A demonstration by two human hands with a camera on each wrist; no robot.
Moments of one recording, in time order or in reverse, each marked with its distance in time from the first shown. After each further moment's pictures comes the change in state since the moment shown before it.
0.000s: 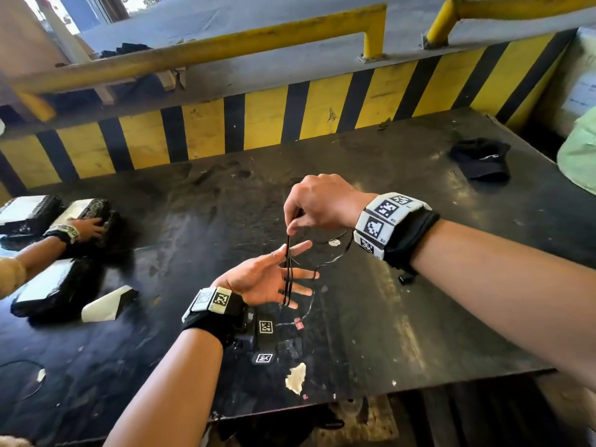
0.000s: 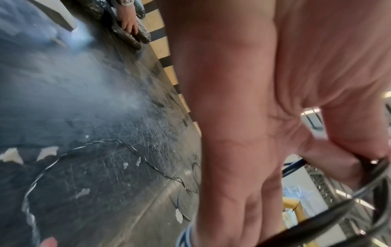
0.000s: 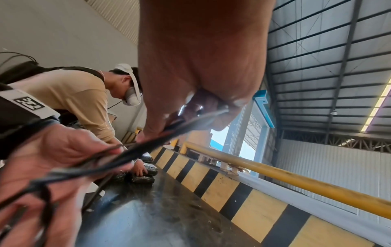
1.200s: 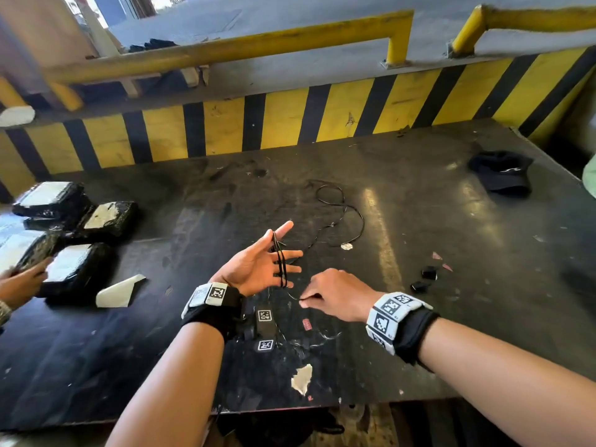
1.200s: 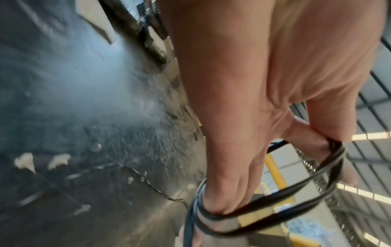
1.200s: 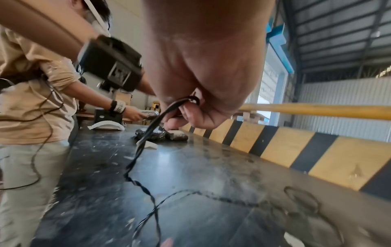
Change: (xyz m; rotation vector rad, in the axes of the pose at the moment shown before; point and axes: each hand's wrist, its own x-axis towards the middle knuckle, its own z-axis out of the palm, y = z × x) left_hand -0.023 0.008 -0.018 -0.052 0.208 0.241; right_hand -0.060 -0.026 0.129 0.324 -0.232 0.006
